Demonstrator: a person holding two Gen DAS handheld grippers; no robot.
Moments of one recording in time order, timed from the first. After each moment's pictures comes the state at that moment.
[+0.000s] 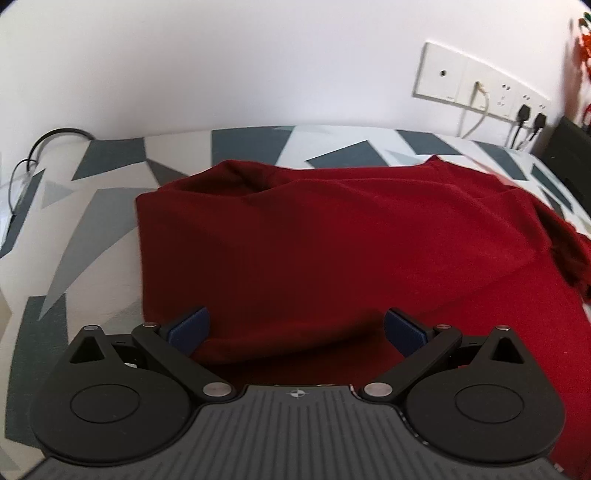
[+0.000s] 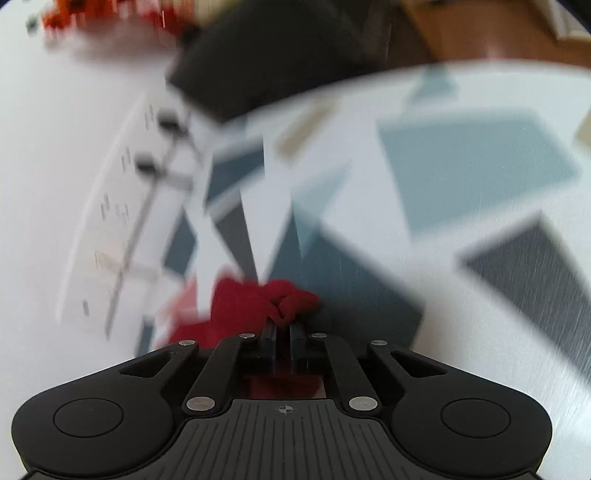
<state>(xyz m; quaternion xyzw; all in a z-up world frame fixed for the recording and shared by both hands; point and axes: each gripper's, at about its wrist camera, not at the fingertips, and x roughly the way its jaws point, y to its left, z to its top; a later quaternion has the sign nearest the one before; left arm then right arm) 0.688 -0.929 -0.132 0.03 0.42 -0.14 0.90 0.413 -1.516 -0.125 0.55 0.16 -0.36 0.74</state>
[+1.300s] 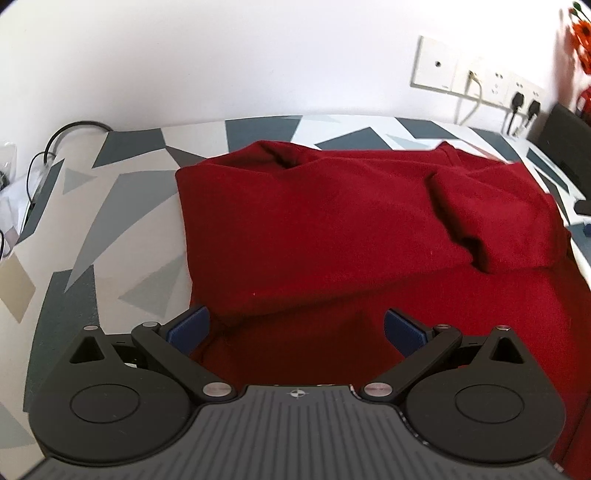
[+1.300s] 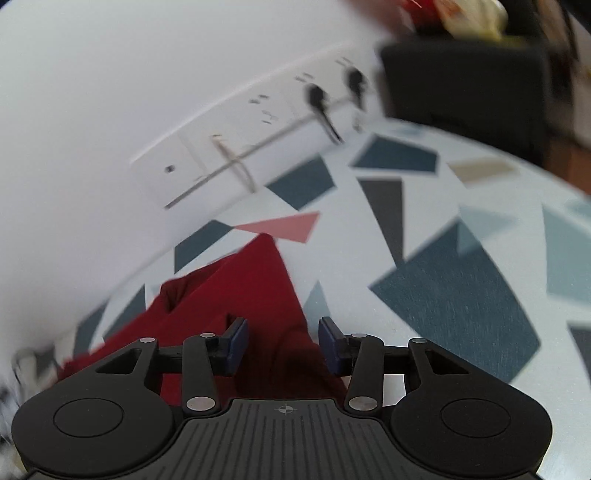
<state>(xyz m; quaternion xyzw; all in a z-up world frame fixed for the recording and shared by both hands) 0.655 -0.913 -0.131 0.06 0.42 -0.15 0.89 0.495 -1.391 -0.103 0.28 0.28 -0.23 0.89</state>
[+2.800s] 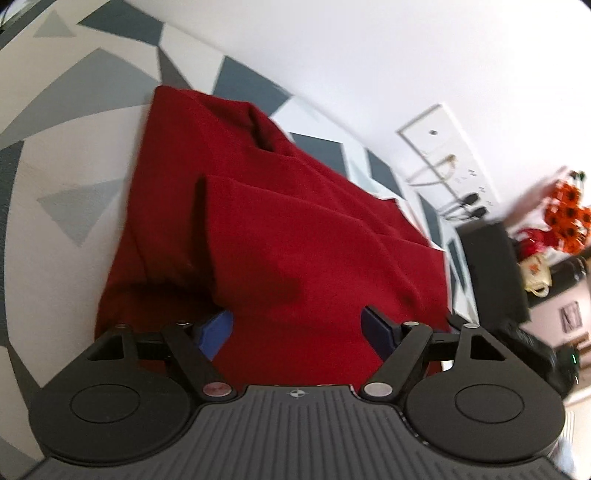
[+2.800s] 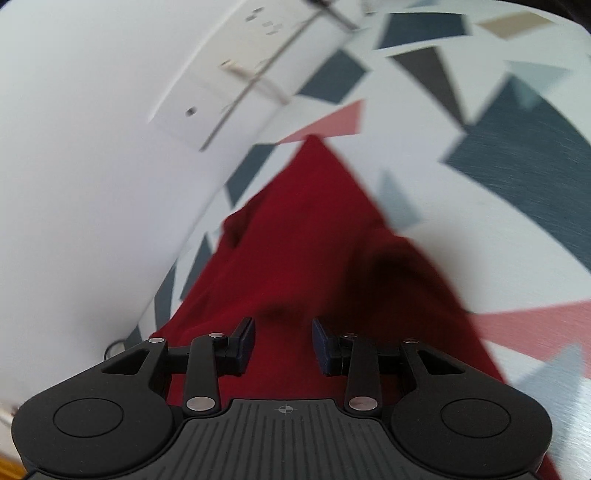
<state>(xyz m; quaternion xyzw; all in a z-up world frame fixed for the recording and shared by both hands) 0.691 -0.876 -0.135 -0.26 0.51 -0.21 0.79 0.497 -1.413 -0.137 0.51 0.32 -0.12 0.79</state>
